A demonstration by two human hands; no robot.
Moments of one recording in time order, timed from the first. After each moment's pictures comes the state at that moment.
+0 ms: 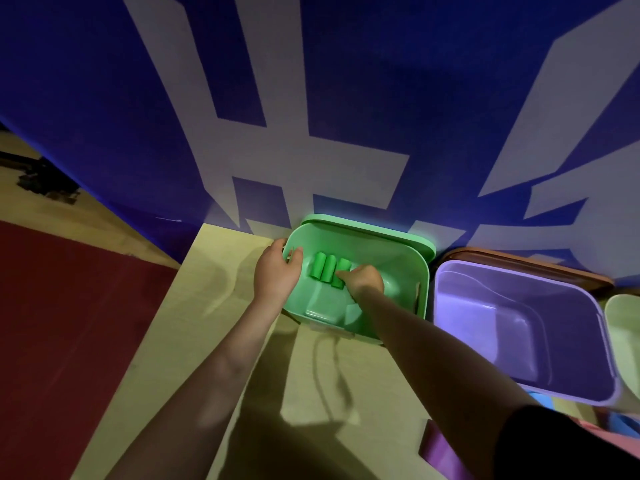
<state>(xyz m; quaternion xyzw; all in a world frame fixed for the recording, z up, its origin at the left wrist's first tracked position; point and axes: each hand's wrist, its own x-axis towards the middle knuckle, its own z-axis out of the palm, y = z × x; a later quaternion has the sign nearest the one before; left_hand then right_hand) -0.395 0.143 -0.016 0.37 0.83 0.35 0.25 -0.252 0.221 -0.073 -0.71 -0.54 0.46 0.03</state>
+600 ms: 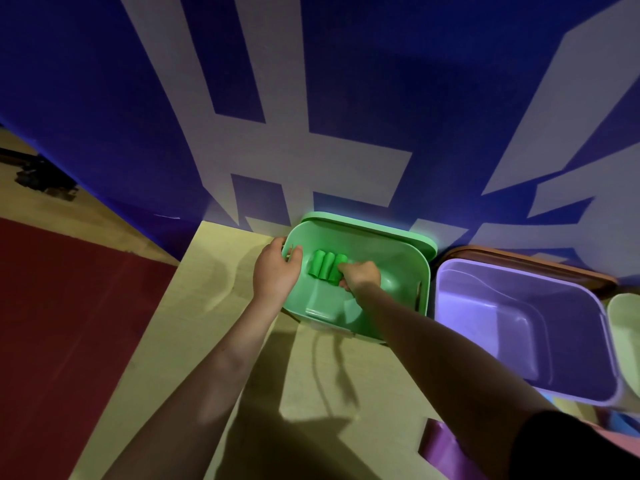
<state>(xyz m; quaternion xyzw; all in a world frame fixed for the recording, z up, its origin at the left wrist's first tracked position) -0.394 0.142 -0.012 0.36 0.83 0.35 0.25 -0.263 0.221 -0.067 -0.72 -0.47 0.50 0.10</state>
